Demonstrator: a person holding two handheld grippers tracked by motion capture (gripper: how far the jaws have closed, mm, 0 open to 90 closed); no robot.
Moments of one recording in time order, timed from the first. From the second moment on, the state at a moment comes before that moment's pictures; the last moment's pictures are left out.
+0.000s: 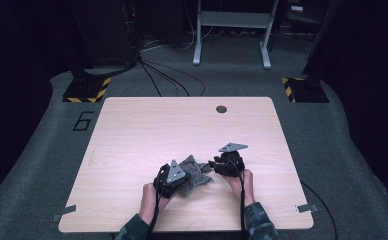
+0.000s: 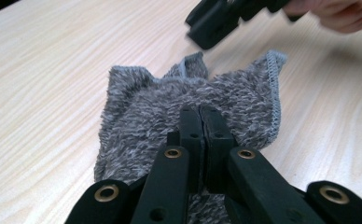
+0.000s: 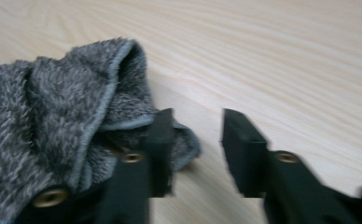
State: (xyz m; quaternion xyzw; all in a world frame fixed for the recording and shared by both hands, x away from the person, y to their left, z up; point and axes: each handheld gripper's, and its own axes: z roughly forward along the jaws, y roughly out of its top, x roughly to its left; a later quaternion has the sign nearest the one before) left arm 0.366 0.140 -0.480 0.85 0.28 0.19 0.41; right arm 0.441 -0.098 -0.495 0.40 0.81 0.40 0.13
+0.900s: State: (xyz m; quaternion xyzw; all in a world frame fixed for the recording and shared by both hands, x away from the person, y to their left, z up) left arm 0.369 0.197 -0.467 0.80 0.34 0.23 0.44; right arm 0.448 -0.083 -0.510 0.39 0.85 0.32 0.15
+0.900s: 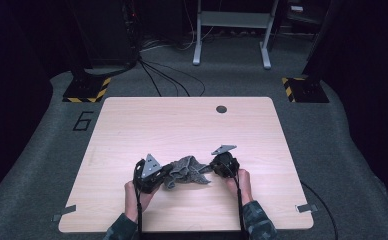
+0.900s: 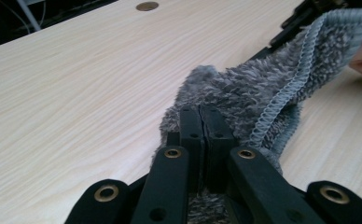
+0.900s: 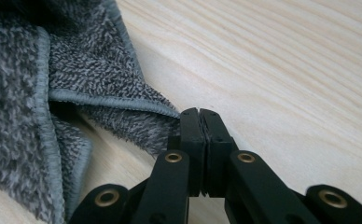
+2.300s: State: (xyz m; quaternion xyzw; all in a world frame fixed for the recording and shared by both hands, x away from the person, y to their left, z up) left arm 0.322 0.184 -0.469 0.84 0.30 0.18 0.41; right arm 0.433 -0.111 -0.487 0.43 0.82 0.36 0.13
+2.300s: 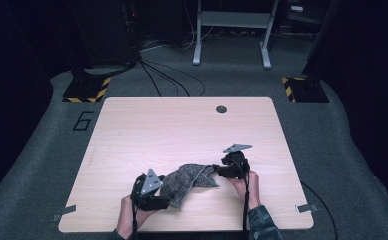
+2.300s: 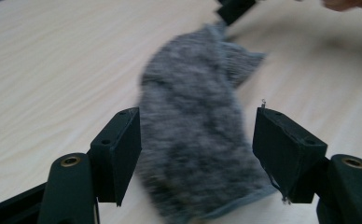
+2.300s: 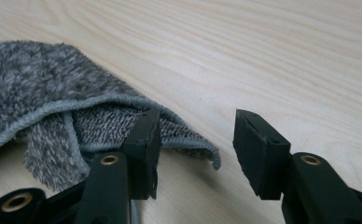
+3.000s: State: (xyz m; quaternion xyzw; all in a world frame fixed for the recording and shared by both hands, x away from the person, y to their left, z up) left arm 0.329 0.165 -0.512 0.89 0.29 0.14 0.33; right arm 0.434 -0.107 -0.507 0.44 0.83 0.32 0.12
